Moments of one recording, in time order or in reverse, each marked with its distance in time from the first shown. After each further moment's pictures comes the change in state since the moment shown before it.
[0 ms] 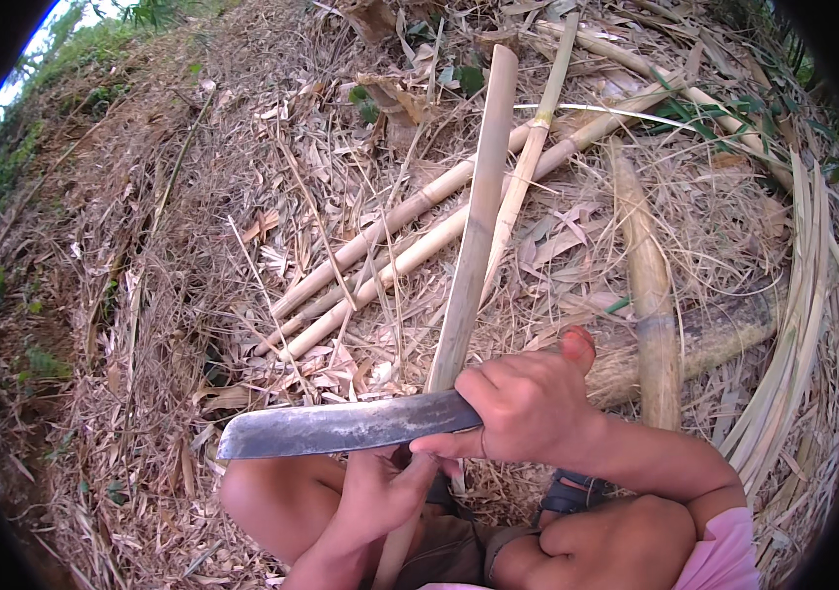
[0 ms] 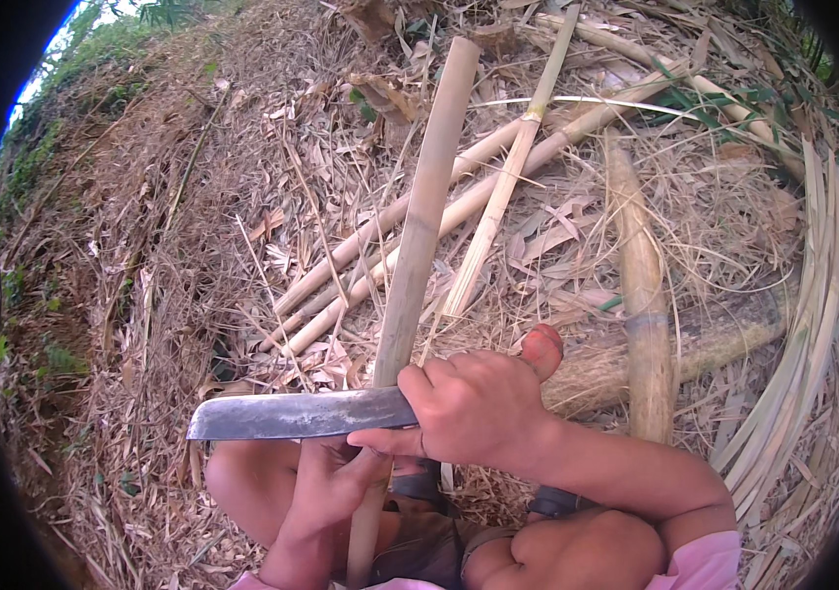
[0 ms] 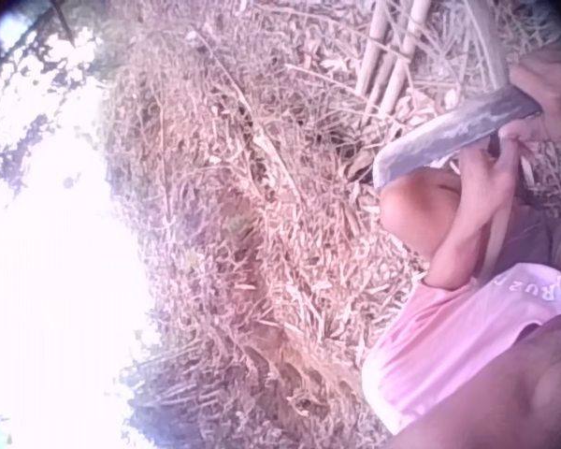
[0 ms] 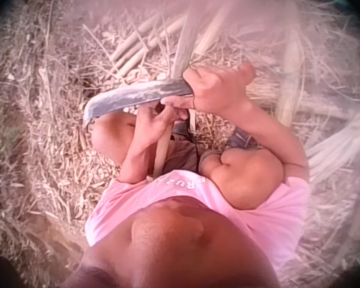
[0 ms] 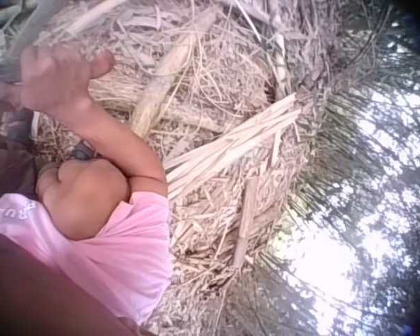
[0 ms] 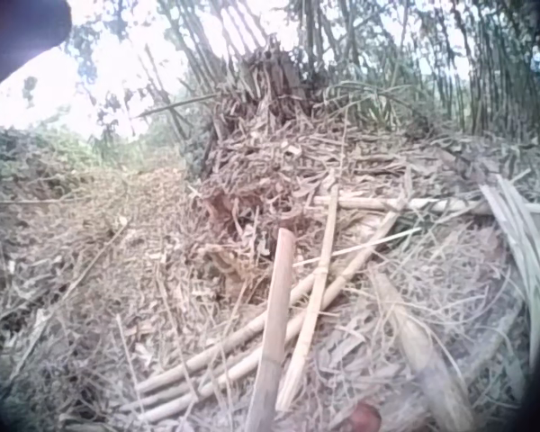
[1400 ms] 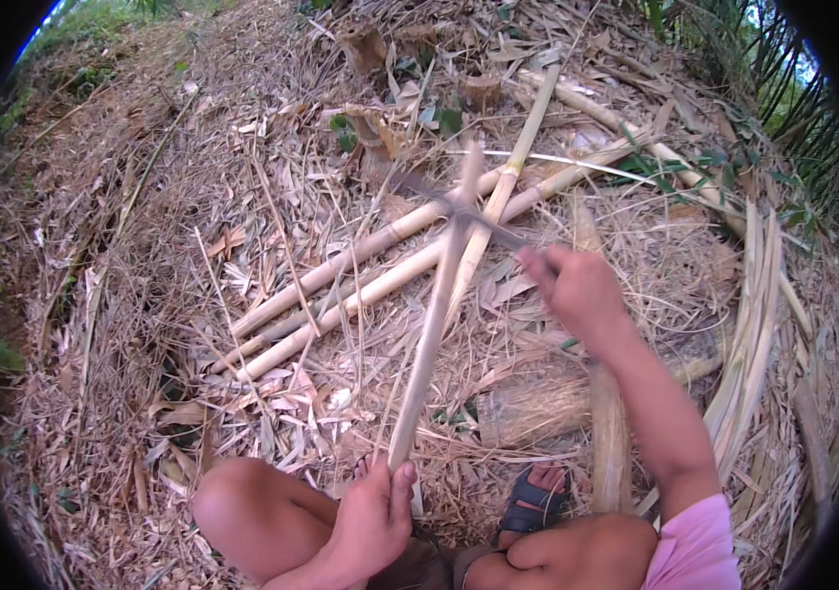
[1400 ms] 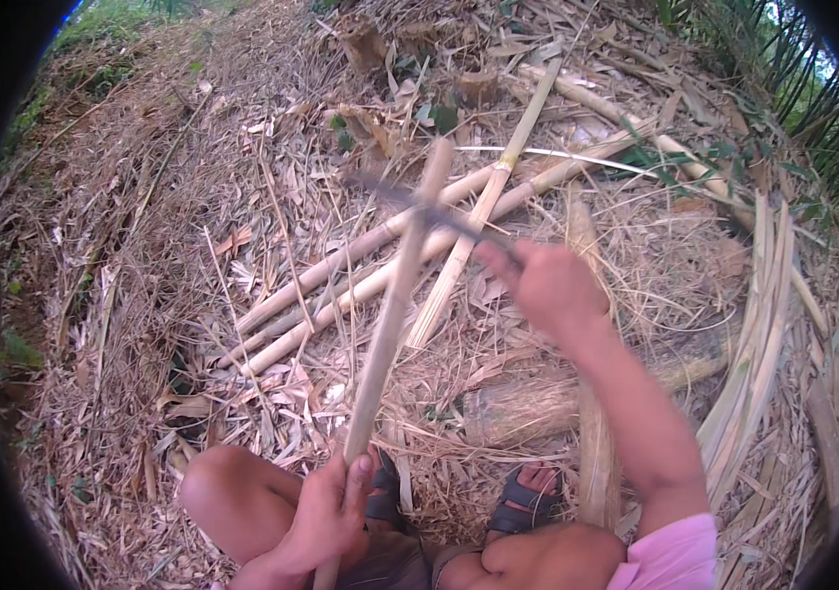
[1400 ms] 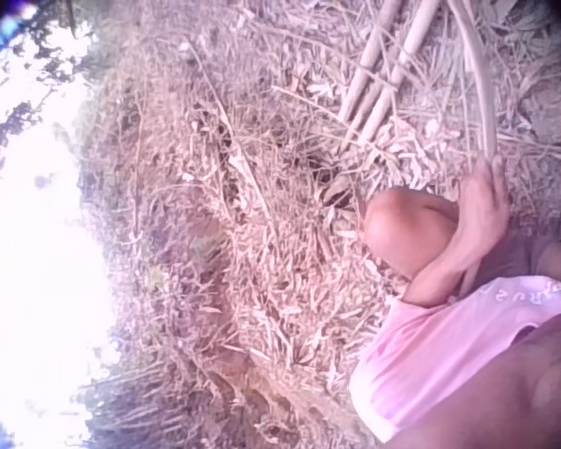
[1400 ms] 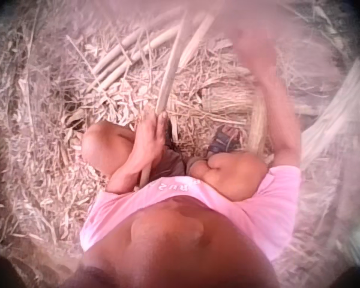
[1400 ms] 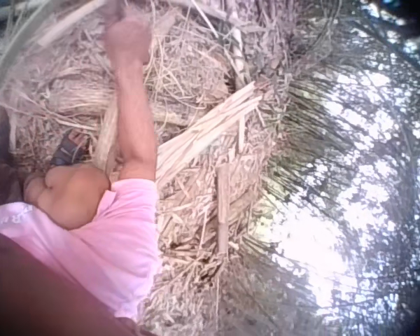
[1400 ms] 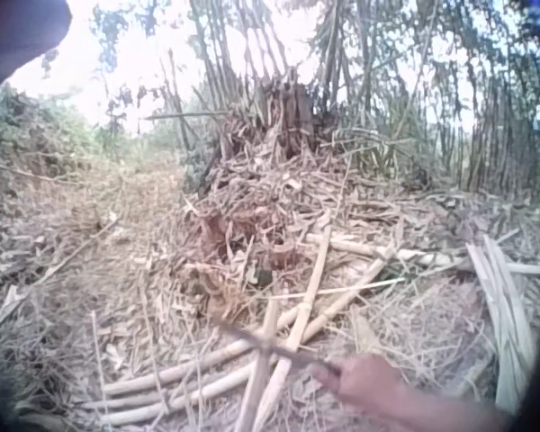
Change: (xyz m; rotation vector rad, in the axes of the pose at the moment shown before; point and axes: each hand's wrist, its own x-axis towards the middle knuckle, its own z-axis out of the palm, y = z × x) left_hand -0.017 -0.017 -0.018 0.573 -0.090 0.084; right_hand 0.021 0.110 -0.041 -0.267 -0.122 0.581
